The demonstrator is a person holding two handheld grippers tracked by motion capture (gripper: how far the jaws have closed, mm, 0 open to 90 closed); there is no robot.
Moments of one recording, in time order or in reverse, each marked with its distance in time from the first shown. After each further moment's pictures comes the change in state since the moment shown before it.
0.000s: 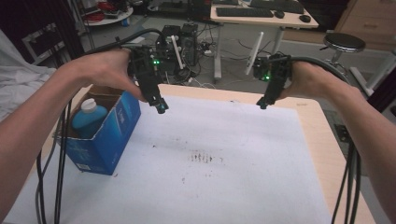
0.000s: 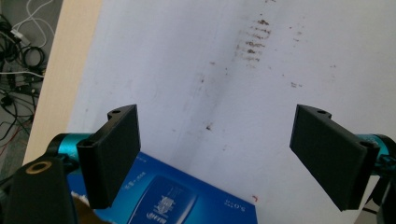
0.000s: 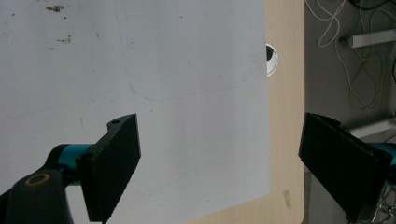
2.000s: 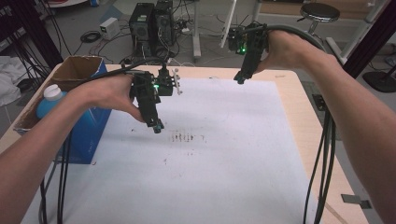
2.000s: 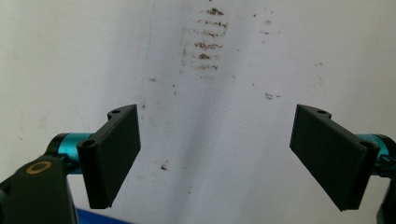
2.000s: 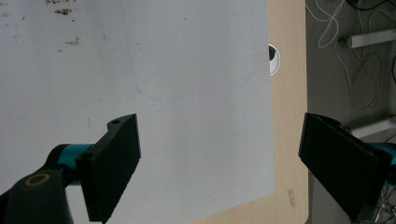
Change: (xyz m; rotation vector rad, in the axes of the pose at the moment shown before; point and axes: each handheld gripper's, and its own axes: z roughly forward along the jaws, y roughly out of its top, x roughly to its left) left arm -0.037 0.021 0.101 0.072 -0.135 0.113; right arm 0.008 -0.003 -0.005 -0.011 0.001 0.013
